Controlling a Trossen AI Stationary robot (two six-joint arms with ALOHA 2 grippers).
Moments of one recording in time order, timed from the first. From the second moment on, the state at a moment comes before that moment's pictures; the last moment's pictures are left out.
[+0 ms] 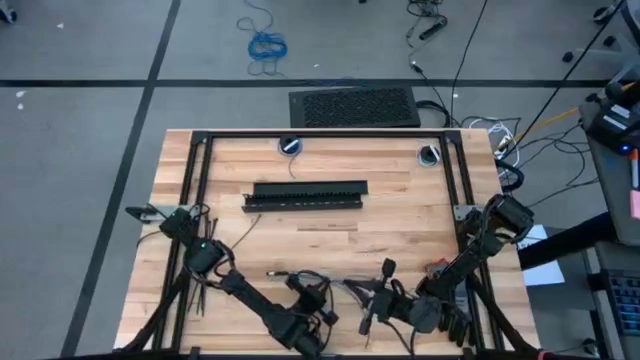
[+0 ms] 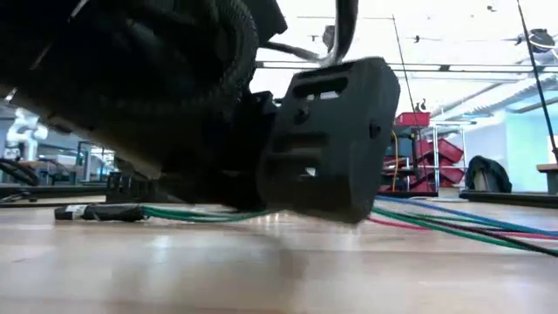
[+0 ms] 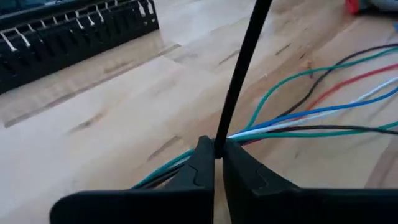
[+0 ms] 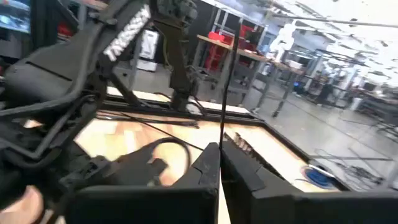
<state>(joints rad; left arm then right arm) -0.68 2.47 1.73 -0.71 -1.13 -1.38 0.81 1.83 0.96 0.88 1.23 -0.27</state>
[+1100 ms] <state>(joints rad) -0.77 2.40 1.74 -0.70 -1.12 -1.31 0.71 1.83 0.96 0.39 1.18 0.16</state>
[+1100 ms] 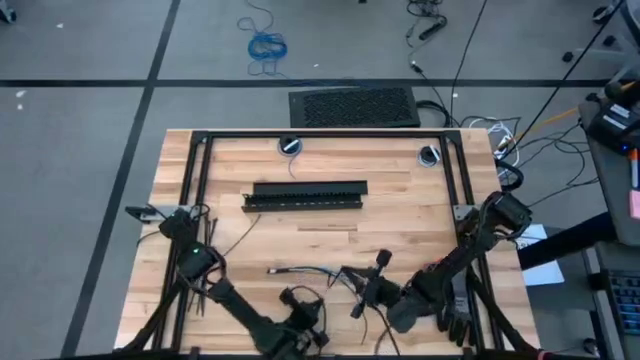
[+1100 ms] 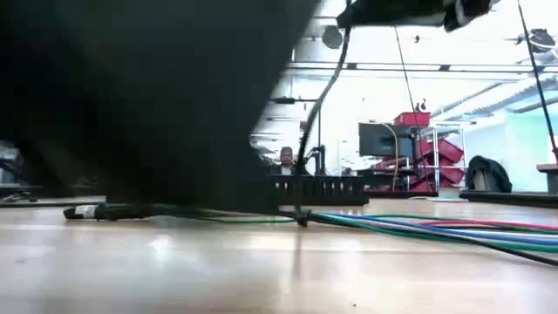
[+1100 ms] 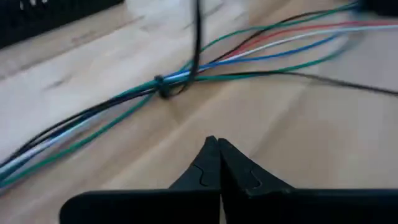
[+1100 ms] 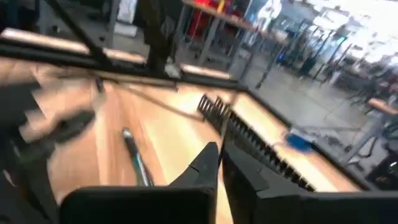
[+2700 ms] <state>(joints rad) -0.93 2.19 1.74 -1.37 -1.26 -1.80 0.88 1.82 0.96 0.99 1.38 -0.38</state>
